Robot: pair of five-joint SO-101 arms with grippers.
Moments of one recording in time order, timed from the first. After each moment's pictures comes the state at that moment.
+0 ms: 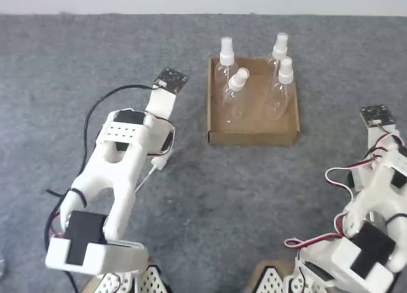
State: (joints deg) left arm 1.6 -3.3 34.2 56.0 -14.3; right arm 35.6 -5.1 35.7 53.5 44.6
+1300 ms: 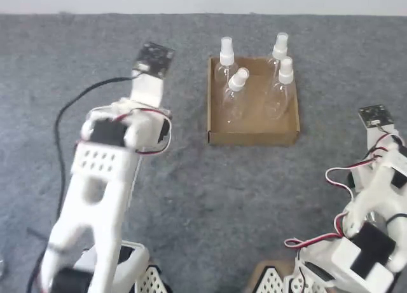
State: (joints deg) left arm 3.8 -28.3 31.1 66.0 -4.4; right arm 35.6 -5.1 35.7 53.5 46.5
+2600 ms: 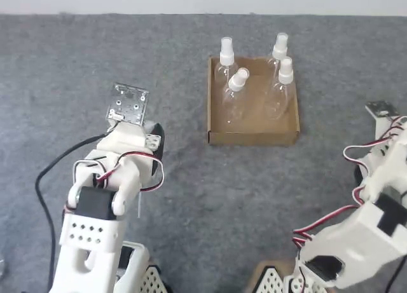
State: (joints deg) left arm 3.8 -60.8 57.0 57.2 0.7; right arm 36.4 14.6 12.0 70.0 46.5
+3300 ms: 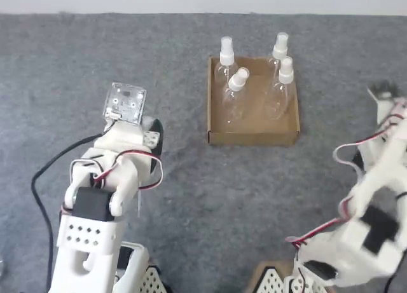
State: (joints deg) left arm 3.8 -60.8 54.5 57.2 0.7; right arm 31.6 2.9 8.5 78.1 42.3
